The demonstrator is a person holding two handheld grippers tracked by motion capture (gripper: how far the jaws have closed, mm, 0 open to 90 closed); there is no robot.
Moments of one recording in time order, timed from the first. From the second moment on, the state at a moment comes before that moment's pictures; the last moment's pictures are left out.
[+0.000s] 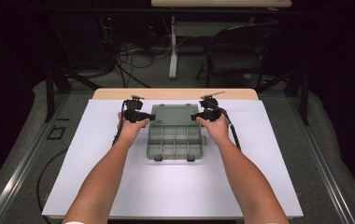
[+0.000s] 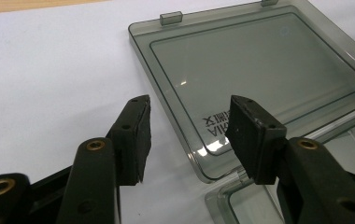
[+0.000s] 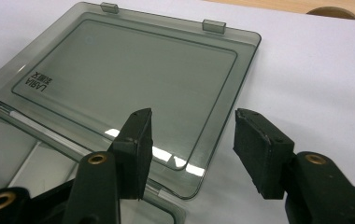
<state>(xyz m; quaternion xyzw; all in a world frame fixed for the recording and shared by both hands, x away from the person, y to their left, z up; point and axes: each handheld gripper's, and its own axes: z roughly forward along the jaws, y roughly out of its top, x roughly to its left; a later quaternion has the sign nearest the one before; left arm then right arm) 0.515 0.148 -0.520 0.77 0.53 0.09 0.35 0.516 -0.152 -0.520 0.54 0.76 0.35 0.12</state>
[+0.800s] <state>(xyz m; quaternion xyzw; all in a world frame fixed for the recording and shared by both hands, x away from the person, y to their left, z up) 0.488 0.151 -0.517 0.77 0.52 0.05 0.36 0.518 -0.151 -0.526 0.55 0.75 0.35 0.09</state>
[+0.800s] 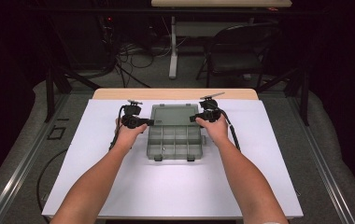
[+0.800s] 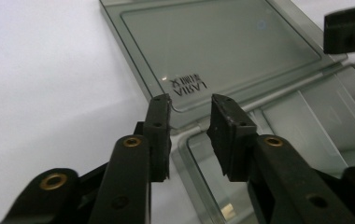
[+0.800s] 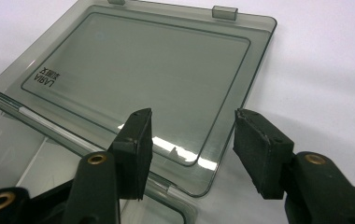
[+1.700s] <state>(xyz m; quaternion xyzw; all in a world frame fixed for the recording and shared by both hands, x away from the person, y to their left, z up) 0.478 0.154 -0.520 0.77 0.53 0.05 0.35 0.520 -0.151 -0.528 0.55 0.75 0.35 0.09</state>
